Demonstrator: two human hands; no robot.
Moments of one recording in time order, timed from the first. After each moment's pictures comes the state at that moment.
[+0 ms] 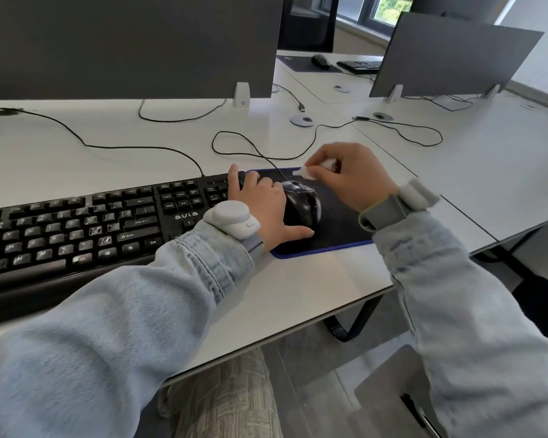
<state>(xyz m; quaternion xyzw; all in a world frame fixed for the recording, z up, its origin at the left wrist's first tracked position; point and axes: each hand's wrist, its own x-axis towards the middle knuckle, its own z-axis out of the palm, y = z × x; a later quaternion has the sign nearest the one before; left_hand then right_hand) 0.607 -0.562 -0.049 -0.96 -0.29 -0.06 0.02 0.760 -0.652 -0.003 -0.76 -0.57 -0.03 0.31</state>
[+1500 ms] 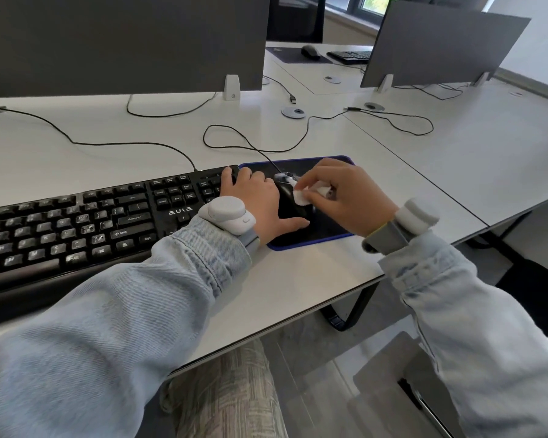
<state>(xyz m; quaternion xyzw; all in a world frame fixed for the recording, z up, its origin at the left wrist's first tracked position) 0.606 -0.565 -0.051 -0.95 -0.29 -0.05 0.03 0.743 -0.685 -0.024 -0.74 -0.62 -0.01 0.27</state>
